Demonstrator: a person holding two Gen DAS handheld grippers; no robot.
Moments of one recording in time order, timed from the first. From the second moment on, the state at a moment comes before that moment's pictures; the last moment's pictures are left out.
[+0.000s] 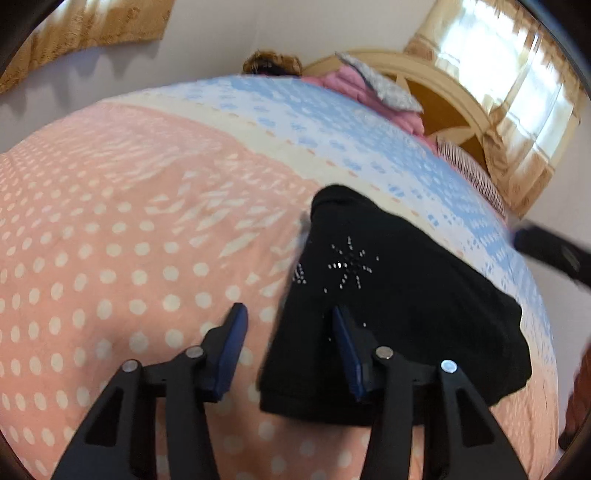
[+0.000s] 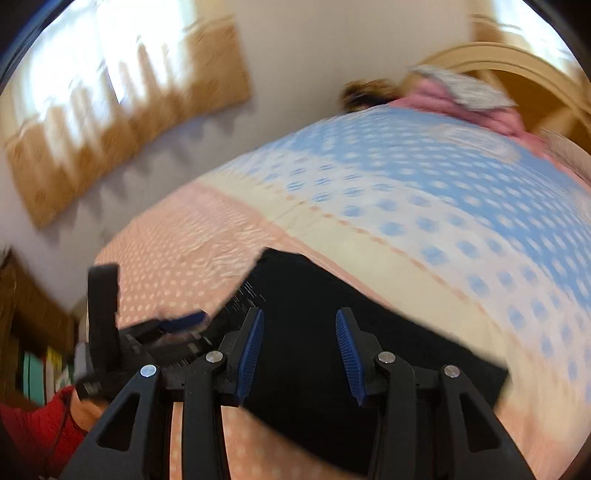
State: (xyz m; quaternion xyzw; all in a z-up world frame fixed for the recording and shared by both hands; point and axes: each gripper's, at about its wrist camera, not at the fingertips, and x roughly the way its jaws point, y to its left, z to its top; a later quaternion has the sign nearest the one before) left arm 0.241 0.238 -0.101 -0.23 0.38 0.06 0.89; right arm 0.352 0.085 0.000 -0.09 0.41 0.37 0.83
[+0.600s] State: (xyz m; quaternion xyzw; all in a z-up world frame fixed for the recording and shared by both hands) left arm 0.226 0.225 -0.103 -0.21 0.37 0.06 0.90; right arm 0.454 0.201 -0.100 -0.01 0.54 0.30 0.79
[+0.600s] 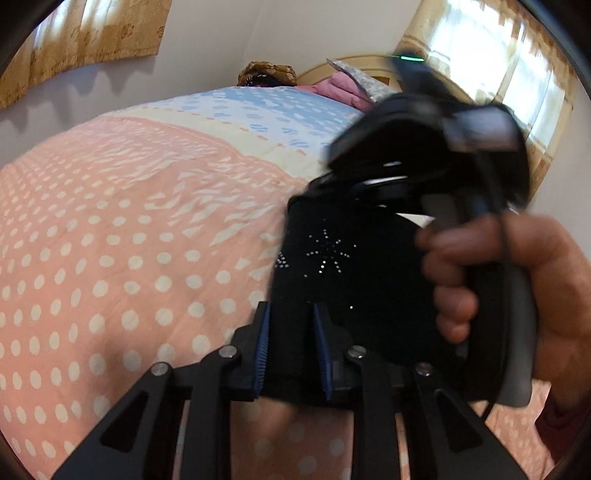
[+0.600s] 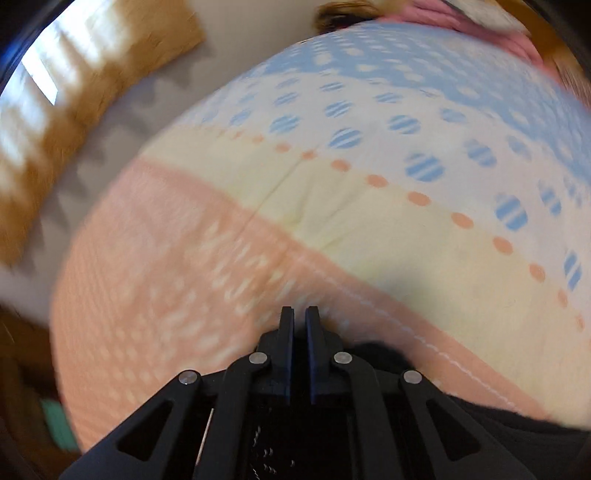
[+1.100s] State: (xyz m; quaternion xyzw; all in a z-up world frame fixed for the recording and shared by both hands) left arm 0.176 0.166 -0.045 -0.08 0.35 0.08 0.93; right arm 0.276 -0.023 -0.037 0.20 0.40 0.24 0.86
